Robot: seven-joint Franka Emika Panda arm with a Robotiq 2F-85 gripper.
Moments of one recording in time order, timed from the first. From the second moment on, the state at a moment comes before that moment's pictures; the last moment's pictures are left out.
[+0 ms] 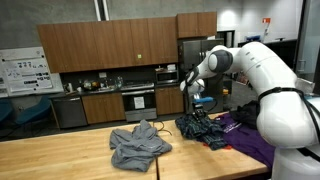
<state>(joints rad) -0.05 0.79 0.01 -1.47 0.02 1.68 -0.10</state>
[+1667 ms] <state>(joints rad) -0.14 0.80 -0.08 -1.47 0.13 1.69 0.07</state>
